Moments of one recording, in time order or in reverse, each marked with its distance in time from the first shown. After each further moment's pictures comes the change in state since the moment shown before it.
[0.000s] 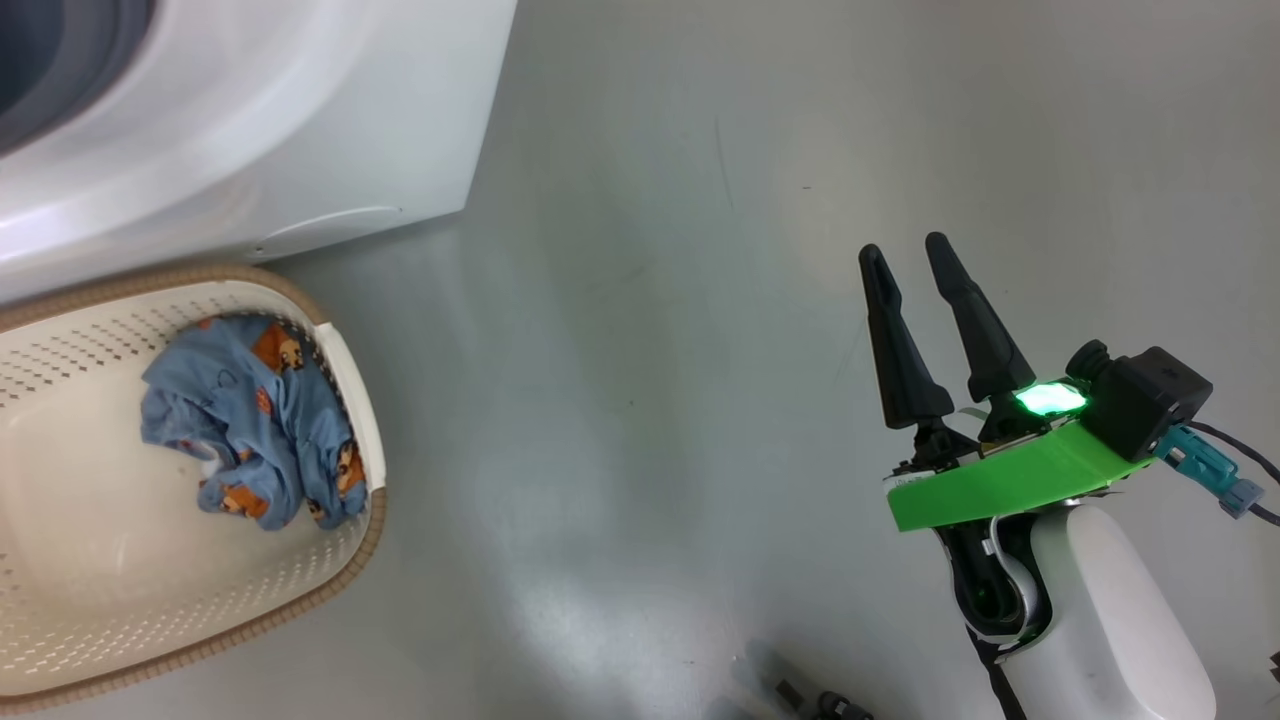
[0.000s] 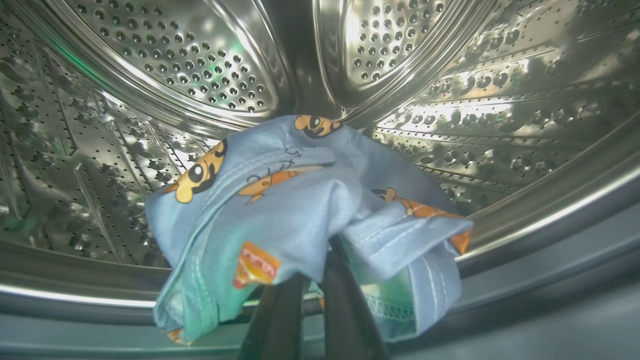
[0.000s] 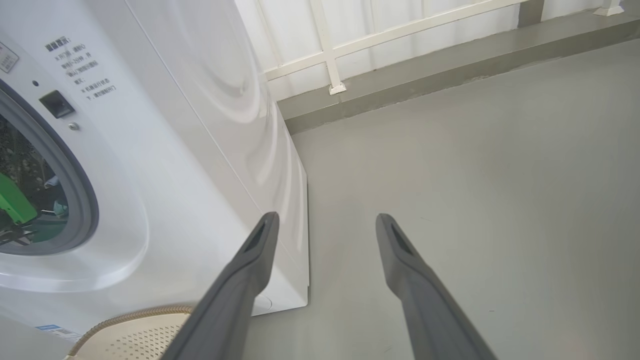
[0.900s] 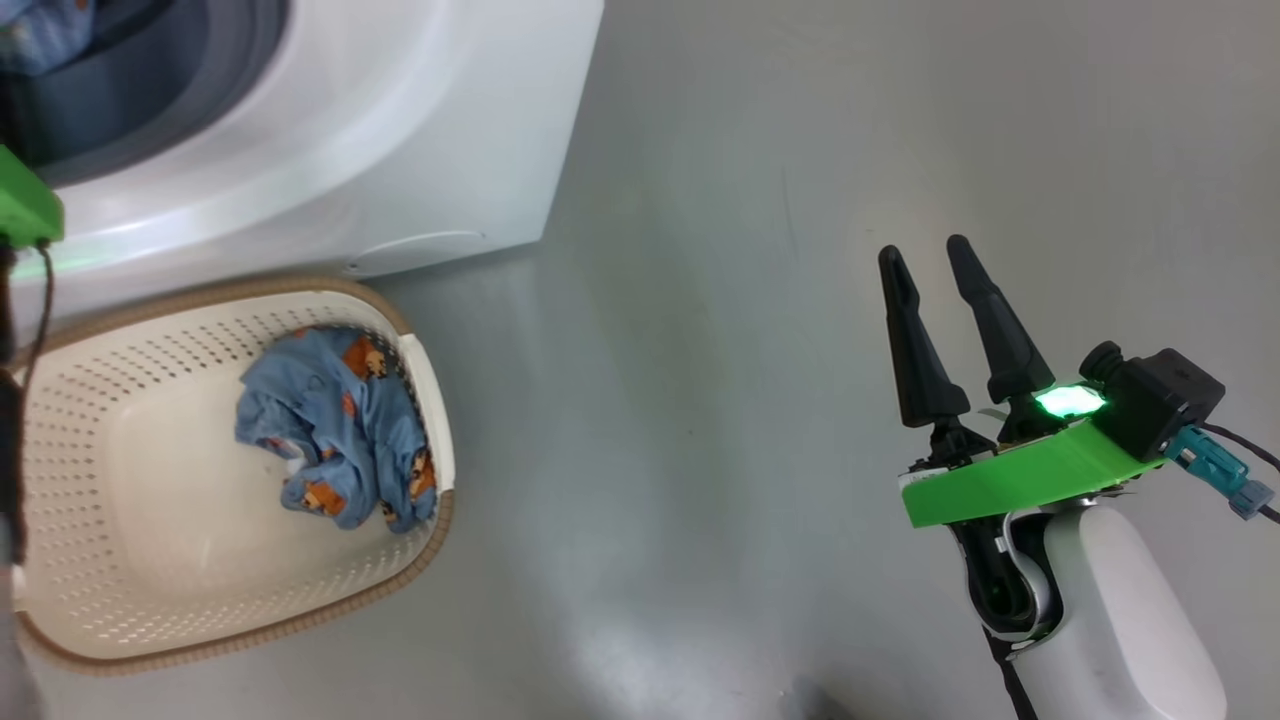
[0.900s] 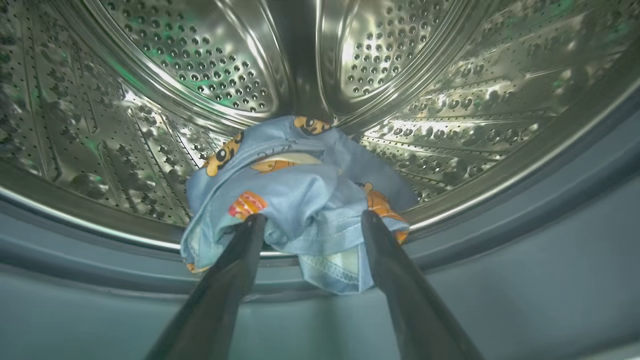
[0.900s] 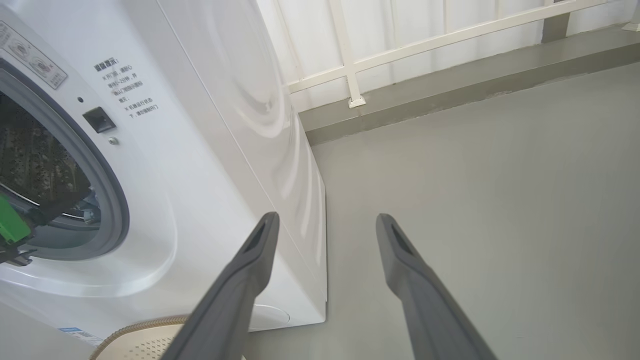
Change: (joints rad) left arm 0.117 -0.092 0.002 -0.058 -0.112 -0.016 -0.001; right arm 0.002 0.000 -0.035 0.016 -0.037 0.000 0.000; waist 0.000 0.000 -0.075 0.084
